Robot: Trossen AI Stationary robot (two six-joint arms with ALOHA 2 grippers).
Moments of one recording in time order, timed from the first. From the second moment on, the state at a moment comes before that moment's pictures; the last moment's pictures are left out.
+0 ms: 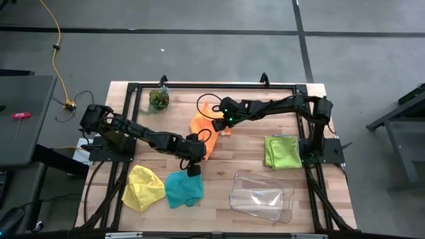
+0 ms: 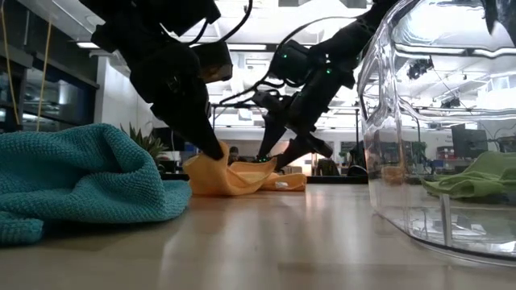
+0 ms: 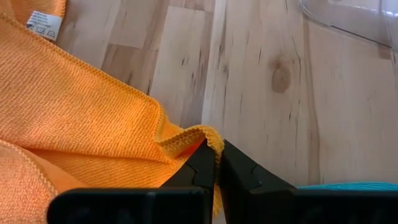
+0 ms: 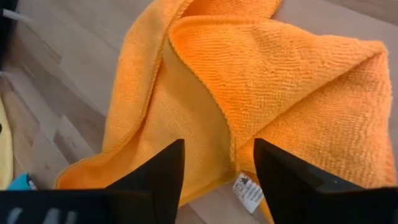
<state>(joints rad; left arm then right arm) -0.04 1.66 0.85 -0.11 -0.10 -0.26 -0.30 1.88 1.16 -0.20 -0.14 0.79</state>
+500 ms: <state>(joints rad) -0.04 1.66 0.85 -0.11 -0.10 -0.29 -0.29 1.88 1.16 -0.20 -0.12 0.81</state>
